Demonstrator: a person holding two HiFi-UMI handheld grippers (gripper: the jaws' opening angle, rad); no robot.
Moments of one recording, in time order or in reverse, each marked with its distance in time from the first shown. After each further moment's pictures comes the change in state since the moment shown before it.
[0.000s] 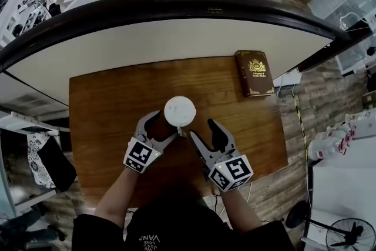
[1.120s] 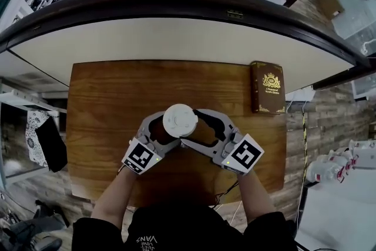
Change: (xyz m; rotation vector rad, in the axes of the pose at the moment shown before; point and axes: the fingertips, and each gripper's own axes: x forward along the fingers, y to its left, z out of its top) left arm 0.032 -0.001 0.009 0.046 -0.022 0.019; right arm 0.046 0.018 0.022 -0.288 0.060 0.702
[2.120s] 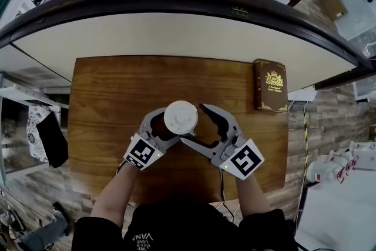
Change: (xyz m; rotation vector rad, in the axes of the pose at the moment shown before) left arm -0.005 0.000 -0.006 -0.008 0.002 0.019; right arm 0.001 0.009 0.021 -0.106 -0.053 -0.084
